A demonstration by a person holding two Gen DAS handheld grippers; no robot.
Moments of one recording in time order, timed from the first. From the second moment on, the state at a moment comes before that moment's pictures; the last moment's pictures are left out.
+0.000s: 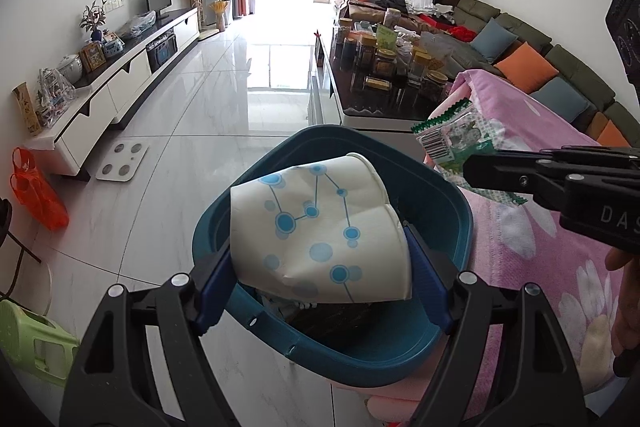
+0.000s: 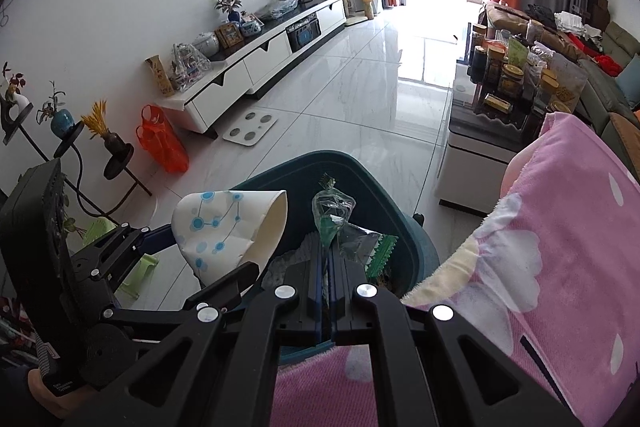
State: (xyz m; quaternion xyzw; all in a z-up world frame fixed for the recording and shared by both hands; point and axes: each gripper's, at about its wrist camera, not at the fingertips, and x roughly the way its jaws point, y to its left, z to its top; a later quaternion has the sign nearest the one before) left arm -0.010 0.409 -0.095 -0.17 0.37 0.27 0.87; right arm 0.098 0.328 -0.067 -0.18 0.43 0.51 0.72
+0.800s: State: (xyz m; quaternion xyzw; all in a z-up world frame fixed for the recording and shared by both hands) left arm 0.006 0.424 -0.118 -0.18 0.36 0.29 0.87; right arm 0.117 0.342 -0.081 -0.15 0.46 0.51 0.71
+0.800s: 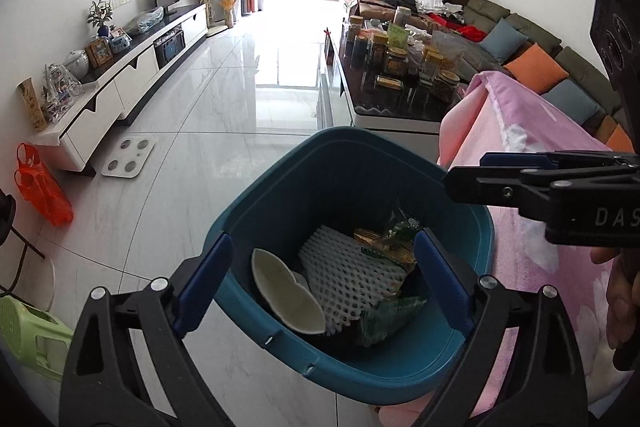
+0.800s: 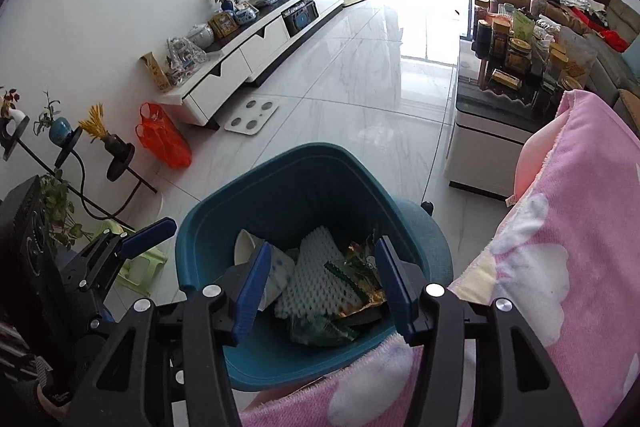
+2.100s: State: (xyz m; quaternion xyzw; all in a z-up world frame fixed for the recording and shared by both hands) left arm 0.003 0.207 0.030 -0.08 0.21 0.16 0.96; right arm 0.077 0.032 -0.012 0.00 0.30 0.36 0.88
